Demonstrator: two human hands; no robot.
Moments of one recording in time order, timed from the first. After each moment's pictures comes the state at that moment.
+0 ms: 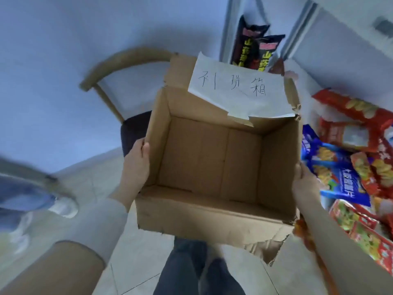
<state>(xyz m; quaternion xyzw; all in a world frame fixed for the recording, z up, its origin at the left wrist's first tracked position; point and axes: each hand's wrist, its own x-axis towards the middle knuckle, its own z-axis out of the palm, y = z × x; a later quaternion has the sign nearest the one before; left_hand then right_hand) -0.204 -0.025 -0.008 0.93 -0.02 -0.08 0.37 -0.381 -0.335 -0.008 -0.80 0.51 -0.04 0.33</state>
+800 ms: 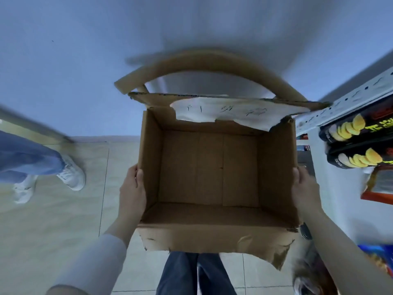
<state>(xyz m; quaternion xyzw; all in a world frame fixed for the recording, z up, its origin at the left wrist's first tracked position) -0.022 0.039 -0.151 0.87 0.28 -0.06 0.39 -0.002 -0.306 -0.135 -0.89 0.32 0.10 0.30</state>
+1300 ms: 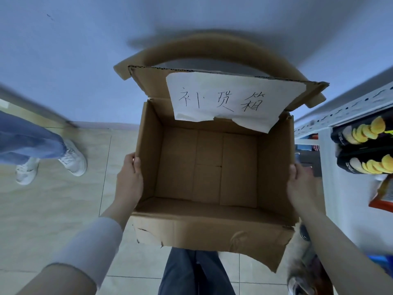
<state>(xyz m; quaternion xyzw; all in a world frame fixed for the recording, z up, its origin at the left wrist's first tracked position) -0.007 0.043 -0.168 0.86 0.34 -0.09 0.37 0.017 -0.301 -0.155 -0.91 0.29 0.15 0.26</state>
